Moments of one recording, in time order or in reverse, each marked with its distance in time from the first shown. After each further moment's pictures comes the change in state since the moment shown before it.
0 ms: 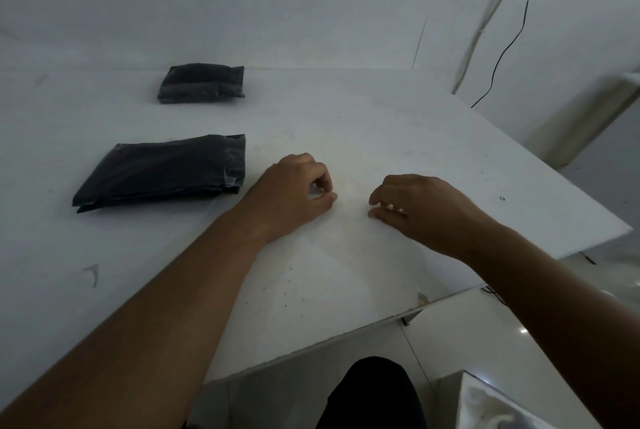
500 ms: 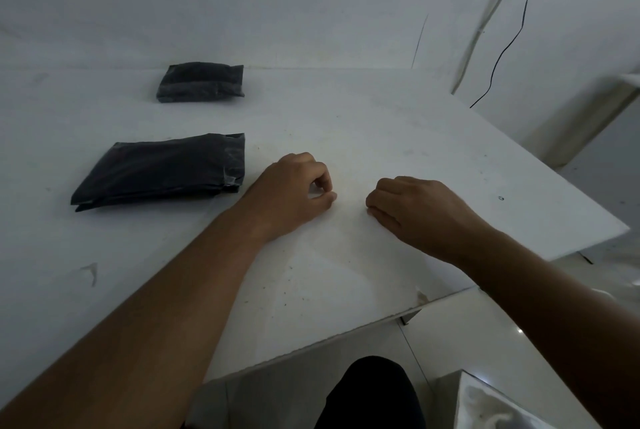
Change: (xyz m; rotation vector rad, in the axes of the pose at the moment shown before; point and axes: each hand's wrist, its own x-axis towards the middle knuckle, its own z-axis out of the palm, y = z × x) left_hand 0.000 0.000 0.000 0.010 -0.001 0.010; right_hand -0.001 -0.005 0.009 -0.190 0.069 -0.096
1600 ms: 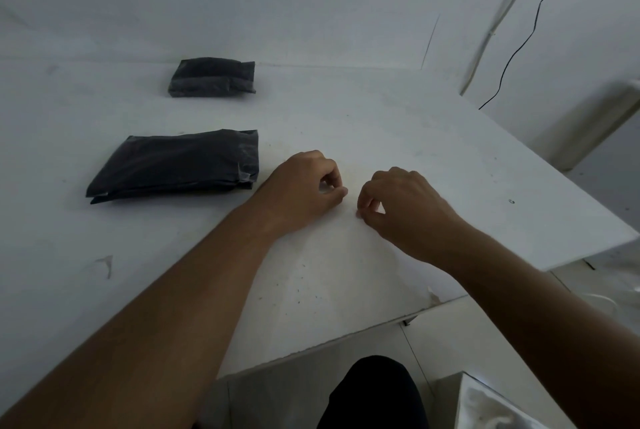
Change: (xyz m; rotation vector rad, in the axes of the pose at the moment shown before) left_hand 0.002 -0.002 -0.001 -0.059 0.021 -0.035; right_hand 0.027 -0.033 -0.007 0.166 -0.051 0.236
